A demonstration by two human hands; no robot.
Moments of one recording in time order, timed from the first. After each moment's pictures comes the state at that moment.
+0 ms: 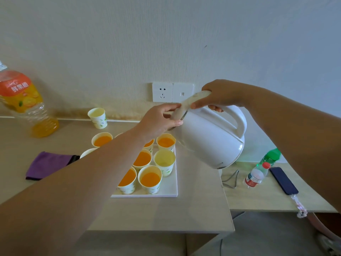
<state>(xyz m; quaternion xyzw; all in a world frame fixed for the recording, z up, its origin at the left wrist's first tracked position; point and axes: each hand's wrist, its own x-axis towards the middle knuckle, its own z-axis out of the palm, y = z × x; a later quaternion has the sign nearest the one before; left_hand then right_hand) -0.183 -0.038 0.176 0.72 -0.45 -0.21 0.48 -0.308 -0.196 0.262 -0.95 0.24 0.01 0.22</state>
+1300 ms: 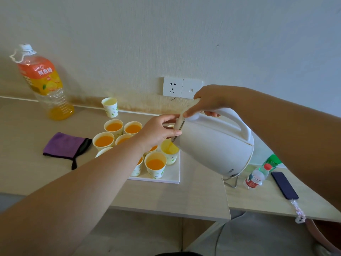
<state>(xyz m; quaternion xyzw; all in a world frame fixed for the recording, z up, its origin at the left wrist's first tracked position) -0.209 0.014 0.144 0.69 -0.37 -0.30 0.55 -0.302 -0.136 0.258 -0.96 0.23 0.11 0.09</state>
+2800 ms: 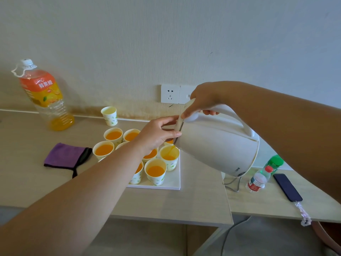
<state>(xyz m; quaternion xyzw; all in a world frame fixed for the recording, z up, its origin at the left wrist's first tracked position) -0.207 0.009 0.153 0.67 -0.37 -0.30 0.57 -0.298 -0.130 0.279 -0.96 0.23 0.13 0.03</state>
